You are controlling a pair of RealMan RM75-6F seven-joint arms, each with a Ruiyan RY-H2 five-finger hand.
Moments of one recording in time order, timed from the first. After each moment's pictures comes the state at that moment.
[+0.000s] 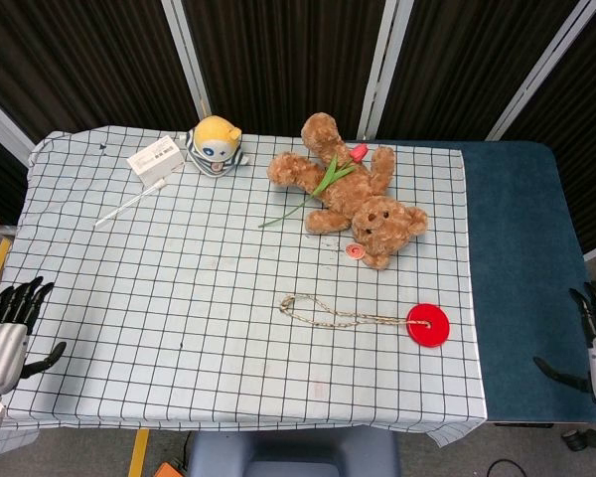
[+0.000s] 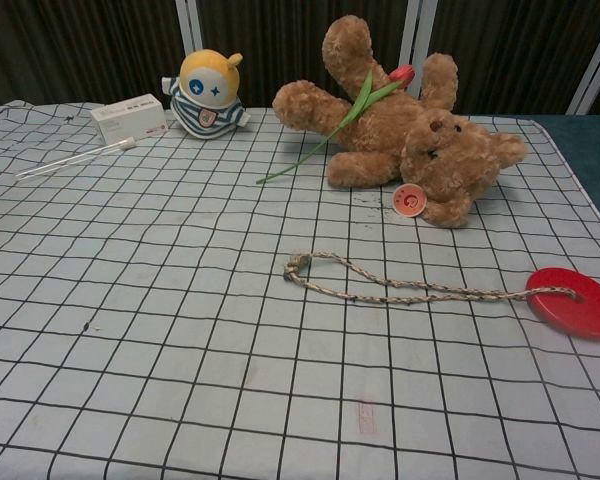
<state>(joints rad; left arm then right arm) -0.14 -1.13 -0.06 -1.55 1.50 1.46 -0.02 -0.02 -1.13 0.08 -1.52 -1.49 1.57 0.15</state>
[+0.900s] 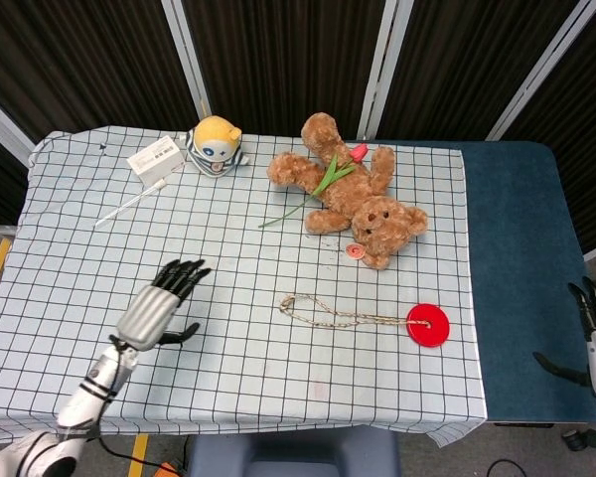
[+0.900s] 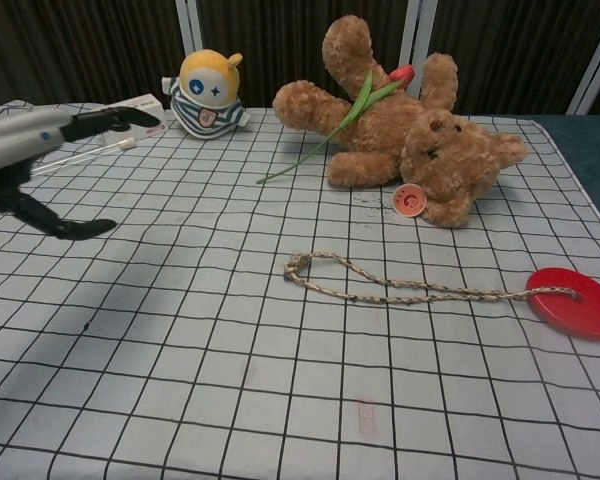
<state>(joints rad) -0.50 -1.36 -0.15 -1.66 1.52 1.09 0.11 0.00 -1.11 0.09 -1.54 -1.47 1.54 0.13</state>
